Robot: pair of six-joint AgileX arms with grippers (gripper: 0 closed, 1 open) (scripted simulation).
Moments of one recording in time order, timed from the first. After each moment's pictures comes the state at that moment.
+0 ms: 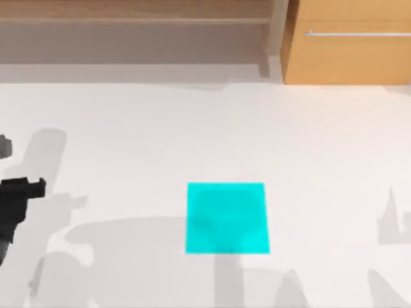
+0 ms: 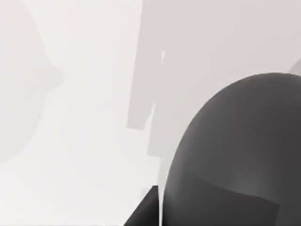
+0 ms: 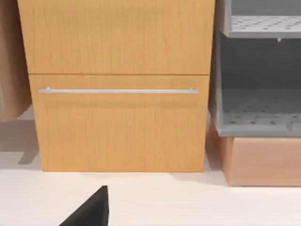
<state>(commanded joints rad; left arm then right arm) -0.02 1.54 1.02 -1.19 -0.01 -0.17 0.00 0.00 0.00 0.00 0.00 0.00</state>
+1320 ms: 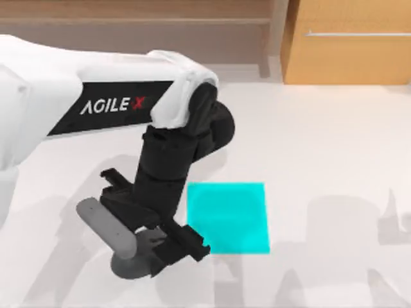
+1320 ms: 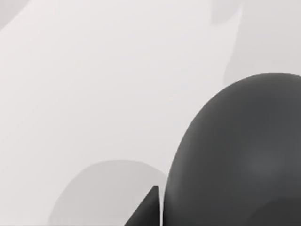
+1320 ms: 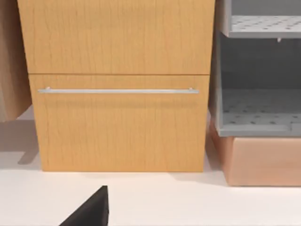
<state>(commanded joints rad) -0.72 2.09 1.46 -1.38 0.01 -3.05 0.00 0.00 0.00 0.00 0.00 0.00</state>
